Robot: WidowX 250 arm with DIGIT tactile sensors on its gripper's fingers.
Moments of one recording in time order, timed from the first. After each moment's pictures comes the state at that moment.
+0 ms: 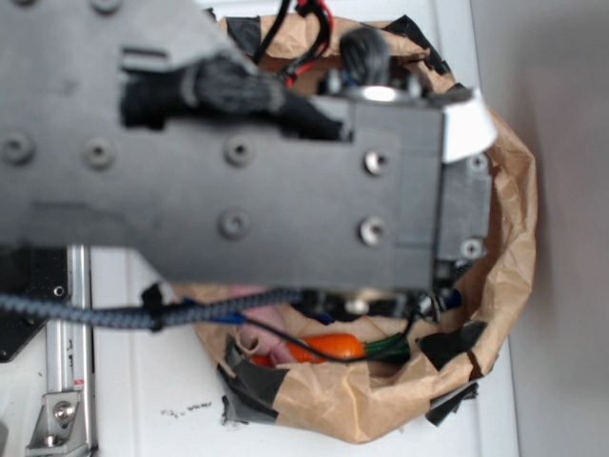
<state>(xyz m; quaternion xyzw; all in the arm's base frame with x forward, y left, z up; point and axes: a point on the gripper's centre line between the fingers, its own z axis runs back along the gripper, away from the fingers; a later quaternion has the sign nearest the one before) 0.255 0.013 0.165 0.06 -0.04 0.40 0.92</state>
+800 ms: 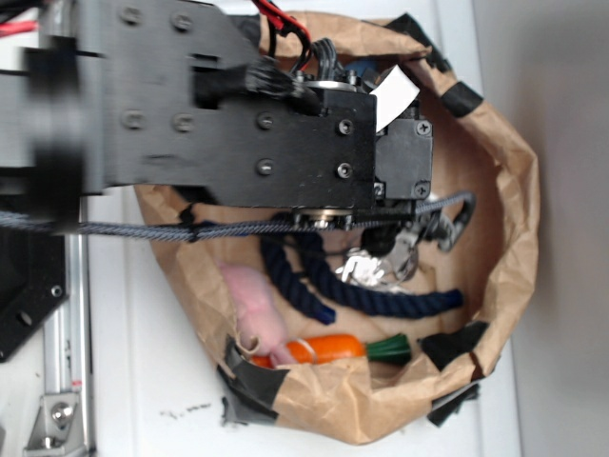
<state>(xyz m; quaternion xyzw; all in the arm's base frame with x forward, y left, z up) 0.279 0.051 0.081 0.04 -0.12 0.51 0.85</state>
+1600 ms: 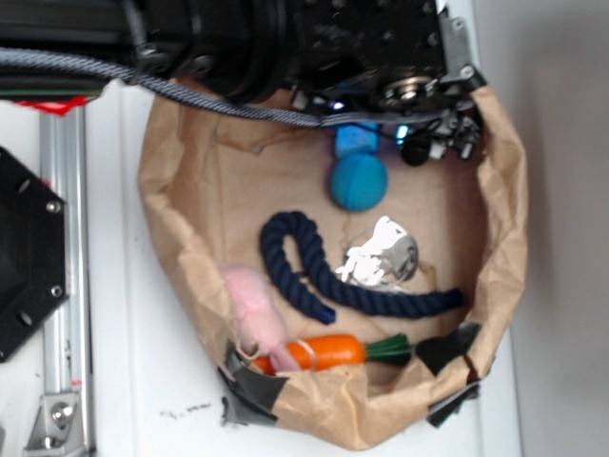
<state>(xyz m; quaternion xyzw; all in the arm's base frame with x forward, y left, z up) 0.302 0.098 0.047 0.02 -0.08 0.57 0.82</state>
